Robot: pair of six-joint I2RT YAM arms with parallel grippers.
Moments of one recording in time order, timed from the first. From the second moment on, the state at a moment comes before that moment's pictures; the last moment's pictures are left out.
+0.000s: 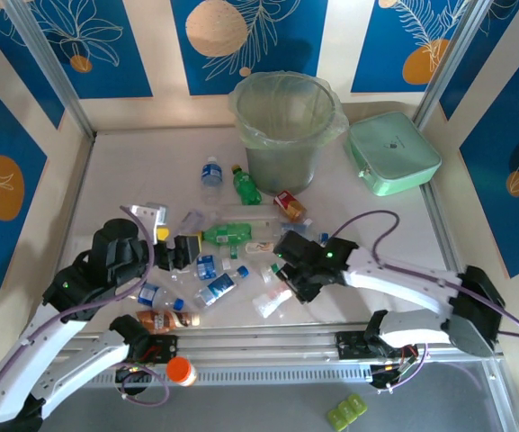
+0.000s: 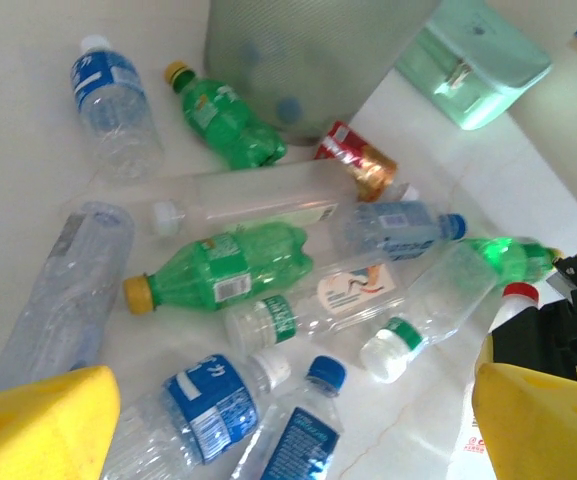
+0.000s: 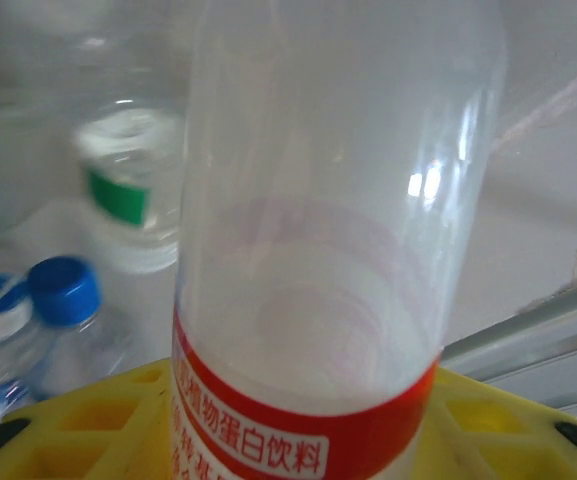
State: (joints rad) left arm -0.63 0.63 0.91 -0.79 0.02 -0.41; right arm 1.01 1.20 0.85 -0.88 -0.01 1.80
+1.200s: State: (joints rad) left arm -0.63 0.75 0.86 -0.49 0.21 -0.37; right arm 0.25 2.22 2.69 -0.98 -0.21 0.67
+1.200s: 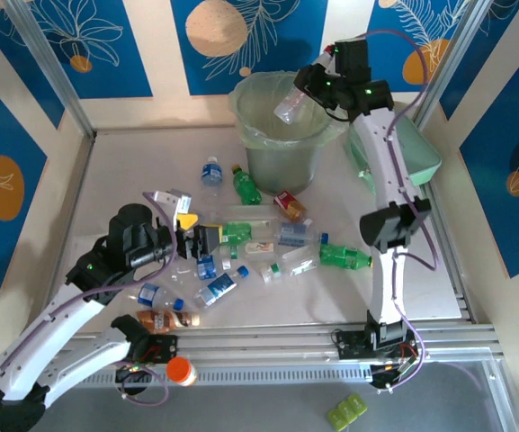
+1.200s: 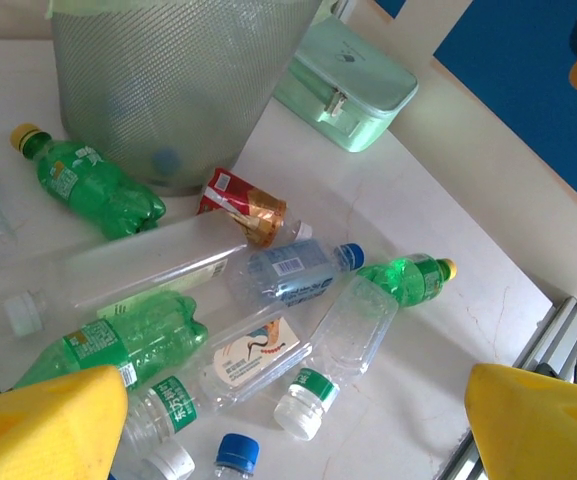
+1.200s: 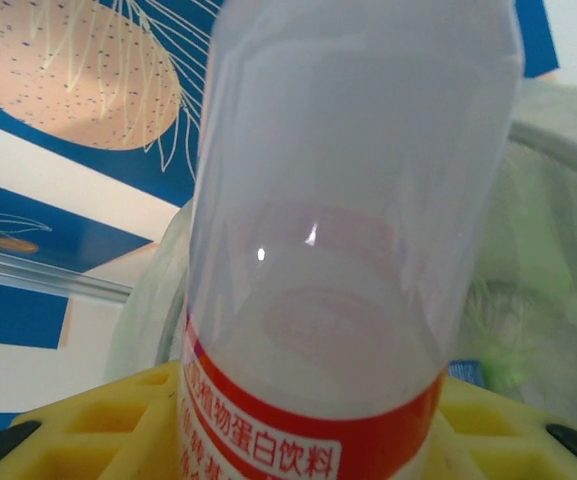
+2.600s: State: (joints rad) left arm -0.63 0.76 0.94 -0.61 0.20 -0.41; right arm 0.43 1.52 1.92 -0.98 -0.12 0.56
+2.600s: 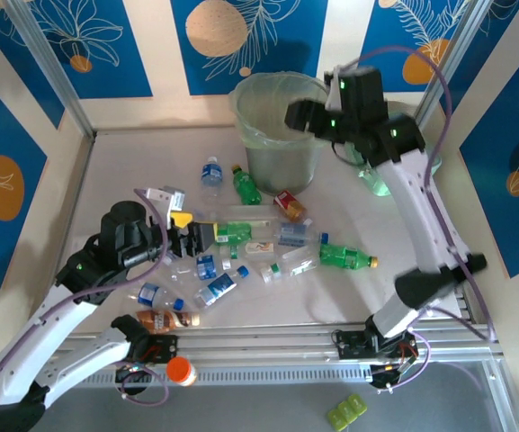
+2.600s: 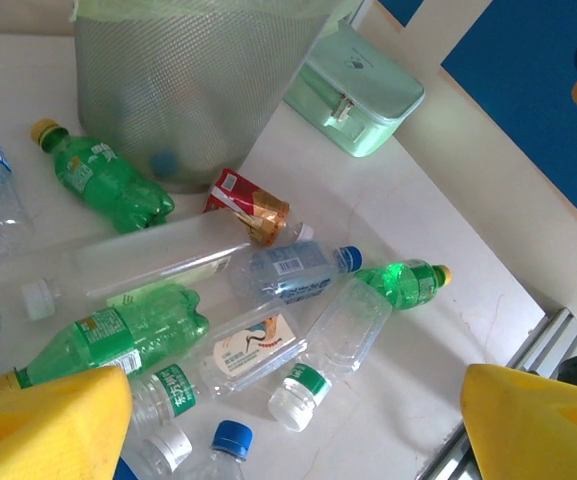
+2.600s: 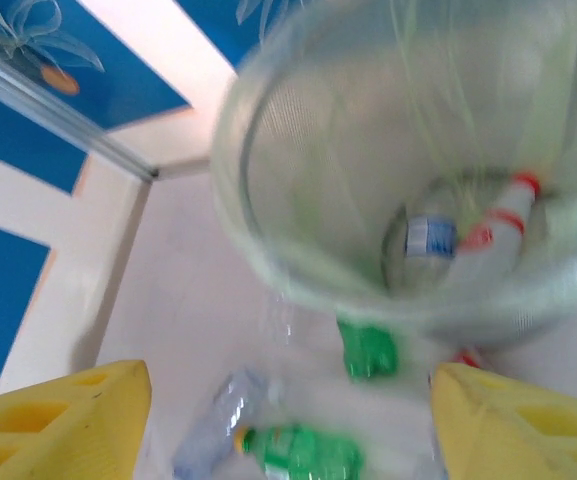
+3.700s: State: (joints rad) left arm -0.77 0.83 0.91 -0.61 0.20 -0.48; right arm 0.21 0.90 0.68 -0.94 -0.07 1.62
